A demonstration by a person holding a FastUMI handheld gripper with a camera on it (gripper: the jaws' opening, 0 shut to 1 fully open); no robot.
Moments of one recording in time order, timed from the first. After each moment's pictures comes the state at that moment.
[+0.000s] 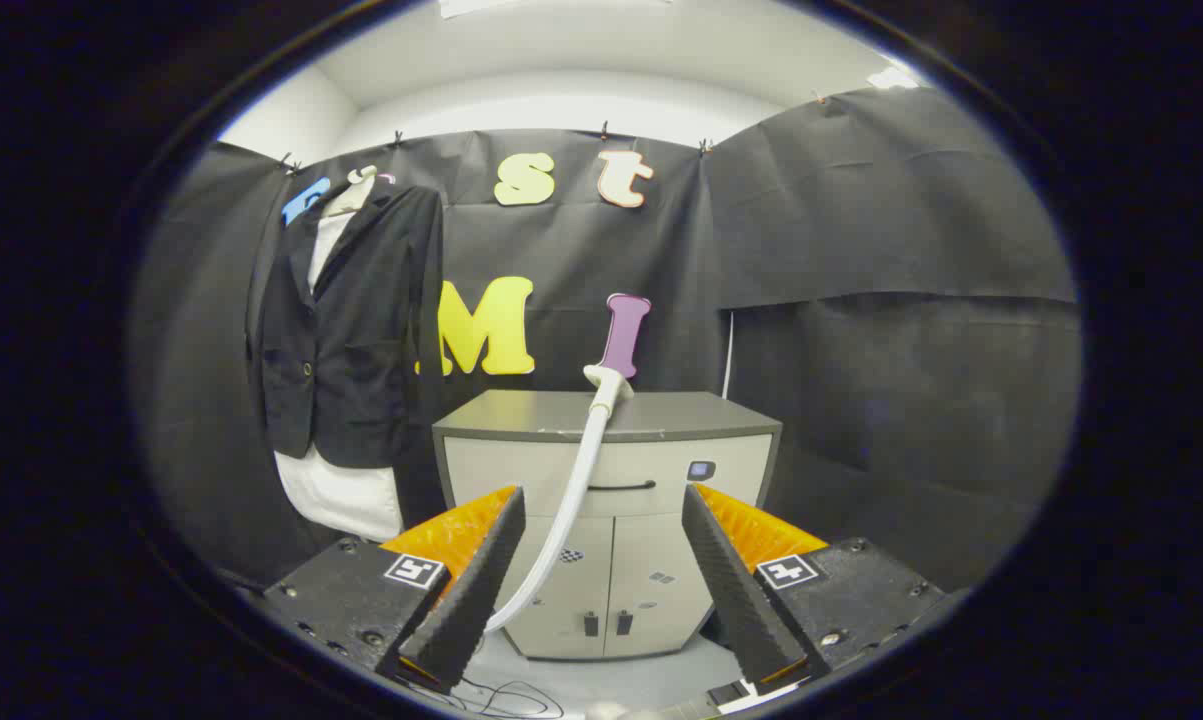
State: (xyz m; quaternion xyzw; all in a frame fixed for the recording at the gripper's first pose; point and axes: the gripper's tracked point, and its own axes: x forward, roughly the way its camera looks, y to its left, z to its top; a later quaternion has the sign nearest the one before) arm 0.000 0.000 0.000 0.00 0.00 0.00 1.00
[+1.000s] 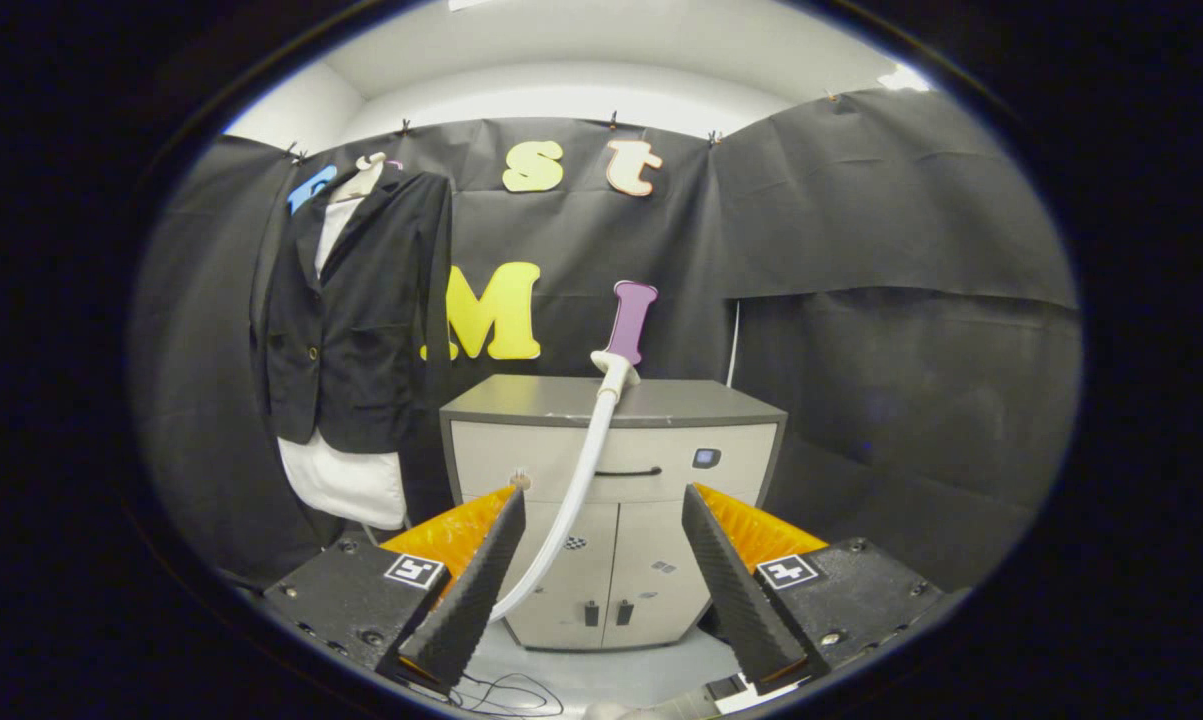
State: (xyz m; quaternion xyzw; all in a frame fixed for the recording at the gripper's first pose) arm 0.005 0.007 -0.002 -0.01 0.02 0.01 1.00
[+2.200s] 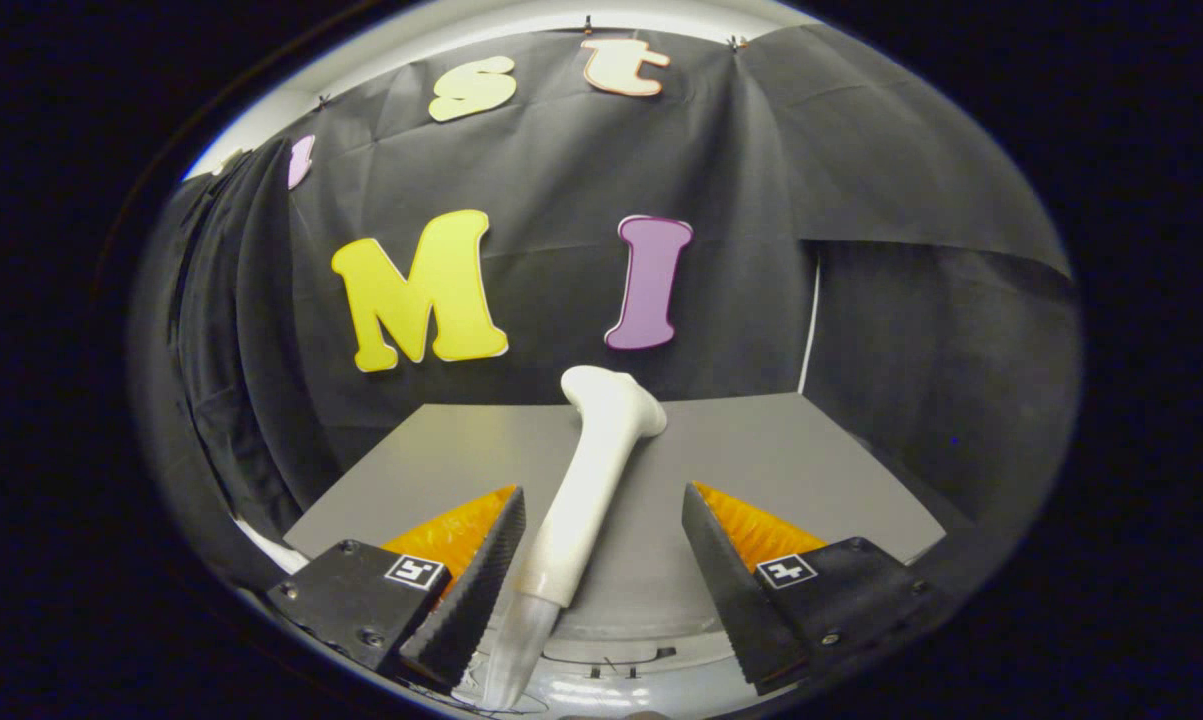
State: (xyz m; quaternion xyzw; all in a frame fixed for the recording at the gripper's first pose) arm 0.358 -0.012 0.070 0.02 0.14 0.07 0.99
